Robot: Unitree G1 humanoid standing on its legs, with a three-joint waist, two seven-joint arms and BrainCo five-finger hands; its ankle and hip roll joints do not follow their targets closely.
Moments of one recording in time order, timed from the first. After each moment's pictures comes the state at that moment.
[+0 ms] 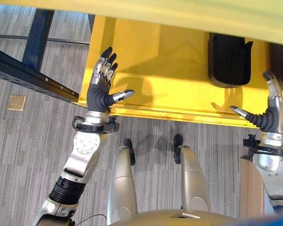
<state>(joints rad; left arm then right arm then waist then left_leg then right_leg) -0.14 0.49 -0.16 -0.29 -0.36 -0.32 0.21 0.15 -0.56 -0.11 -0.23 -0.53 -0.18 -0.48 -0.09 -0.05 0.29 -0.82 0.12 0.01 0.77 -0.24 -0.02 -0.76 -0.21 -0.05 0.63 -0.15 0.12</state>
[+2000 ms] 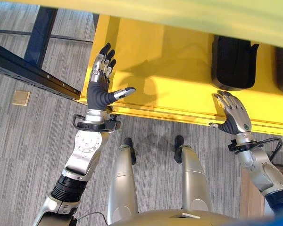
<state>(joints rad) -0.17 0.48 -0.17 -0.29 -0.30 -0.32 0.24 0.00 -0.61 0.15 0.04 -0.77 -0.10 -0.44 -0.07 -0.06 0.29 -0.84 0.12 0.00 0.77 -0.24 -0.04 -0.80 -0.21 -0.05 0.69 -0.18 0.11</state>
